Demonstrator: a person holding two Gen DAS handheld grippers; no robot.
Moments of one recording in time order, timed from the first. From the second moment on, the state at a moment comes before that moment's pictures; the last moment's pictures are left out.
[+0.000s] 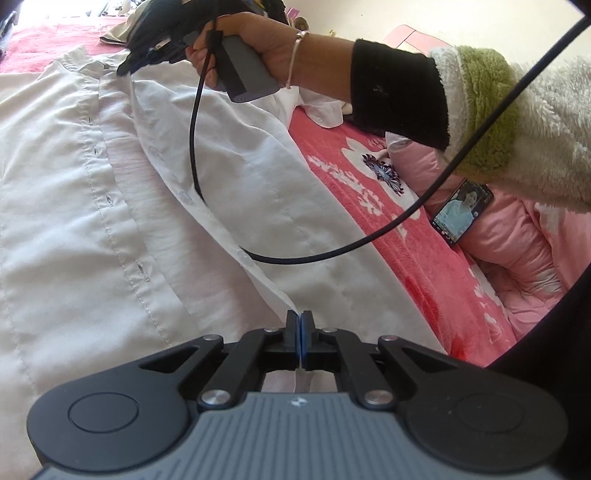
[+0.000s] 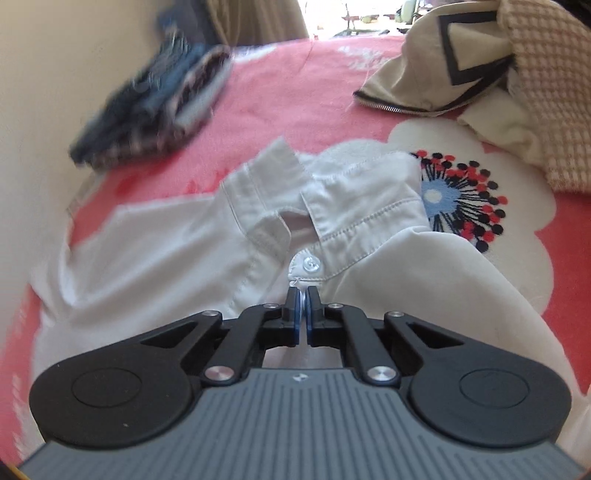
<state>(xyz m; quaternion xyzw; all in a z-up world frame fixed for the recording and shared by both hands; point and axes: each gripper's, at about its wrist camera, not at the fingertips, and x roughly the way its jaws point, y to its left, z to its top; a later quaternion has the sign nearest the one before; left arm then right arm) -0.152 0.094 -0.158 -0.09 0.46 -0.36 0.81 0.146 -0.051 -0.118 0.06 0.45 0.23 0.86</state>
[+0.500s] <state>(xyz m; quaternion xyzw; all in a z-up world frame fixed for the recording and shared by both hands) -0.142 0.113 -0.158 -0.13 0.47 -0.32 0.81 0.154 -0.038 -0.097 0.10 0.37 0.26 0.89</state>
